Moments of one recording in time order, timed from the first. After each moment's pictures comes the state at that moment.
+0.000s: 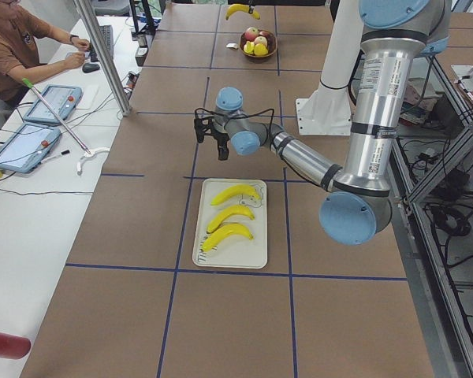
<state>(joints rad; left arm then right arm) -0.85 -1.77 -1.91 -2.05 -2.11 -1.40 1.20 -1.90 2.02 -0.66 2.38 0.85</state>
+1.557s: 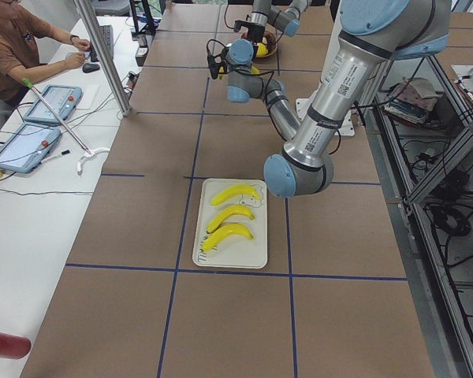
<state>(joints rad) -0.65 -2.15 -1.78 -2.37 -1.98 -1.84 0.49 -1.22 2.01 -0.90 1.84 1.30</state>
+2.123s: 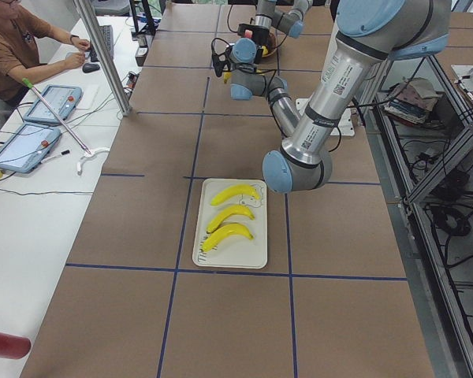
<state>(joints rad) -0.60 -2.18 -1.76 -2.37 -1.98 -1.84 0.46 -1.20 2.01 -0.91 1.83 1.31</state>
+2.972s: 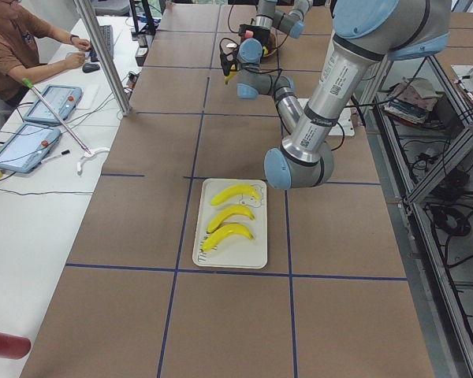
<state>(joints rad) -0.54 -2.20 -1.75 -2.38 -1.95 -1.84 0.45 -1.19 2.01 -0.91 1.83 1.31</state>
